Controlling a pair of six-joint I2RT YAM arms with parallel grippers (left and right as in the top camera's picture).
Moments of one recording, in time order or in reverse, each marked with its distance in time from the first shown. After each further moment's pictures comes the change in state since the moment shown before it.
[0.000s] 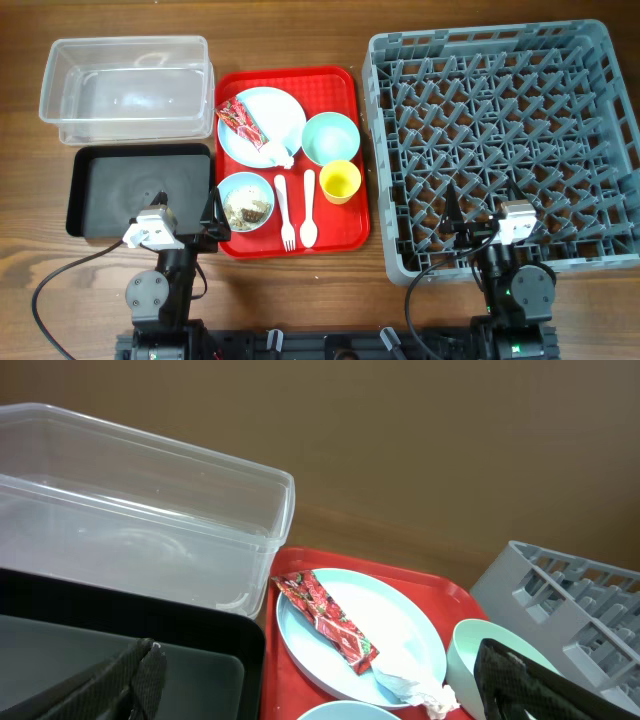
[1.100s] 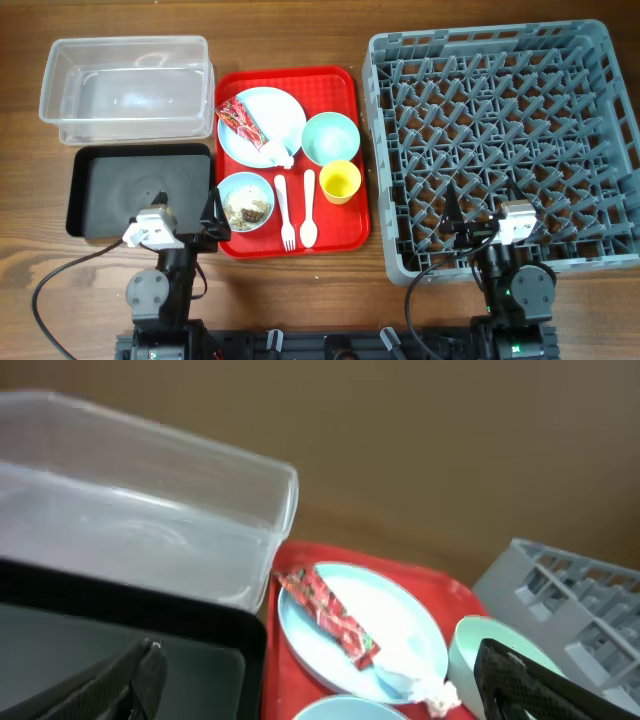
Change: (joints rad) left arm 0.000 0.021 0.000 0.000 -0.005 -0.016; right arm 0.000 0.000 0.000 0.000 0.006 0.000
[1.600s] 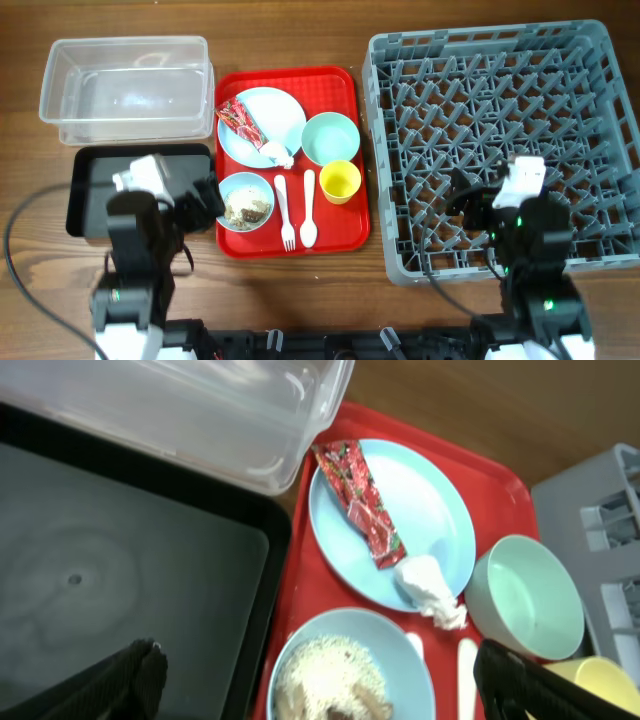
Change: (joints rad) left arm 0.000 0.686 0.557 -0.437 0.004 -0.062; right arm 0.000 0.620 0.525 -0.423 0.042 0.111
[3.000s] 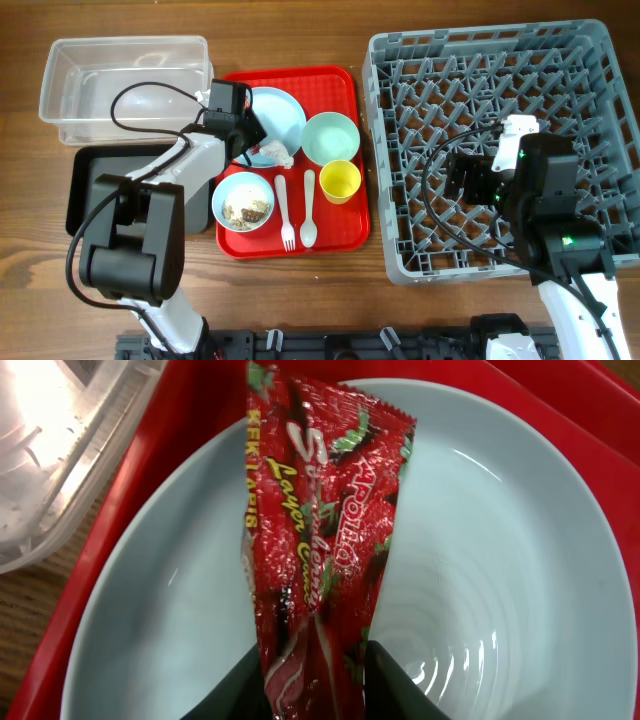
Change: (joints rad) left arm -0.230 1.166 0.484 0.316 -0.117 -0.298; right arm 0.000 0.309 0.334 -0.283 -0.060 0.003
